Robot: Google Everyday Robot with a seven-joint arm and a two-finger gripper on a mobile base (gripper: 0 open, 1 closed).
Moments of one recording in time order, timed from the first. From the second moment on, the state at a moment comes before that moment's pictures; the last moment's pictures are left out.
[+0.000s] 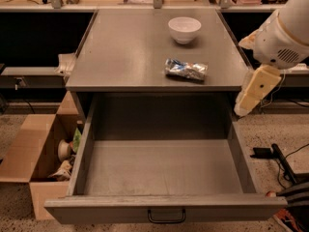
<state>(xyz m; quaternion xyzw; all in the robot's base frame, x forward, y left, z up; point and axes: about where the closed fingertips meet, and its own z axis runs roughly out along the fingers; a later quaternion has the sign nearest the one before) 0.501 -0.205 0.942 -0.60 0.77 0.00 0.21</state>
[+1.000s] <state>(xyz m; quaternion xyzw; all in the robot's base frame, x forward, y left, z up) 0.553 -0.193 0.919 -0.60 0.76 0.02 0.24</state>
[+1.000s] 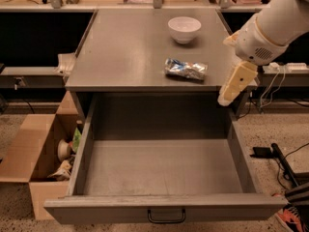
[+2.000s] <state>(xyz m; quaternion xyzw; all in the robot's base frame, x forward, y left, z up) 0.631 -0.166 0.878 -0.59 0.76 0.04 0.26</state>
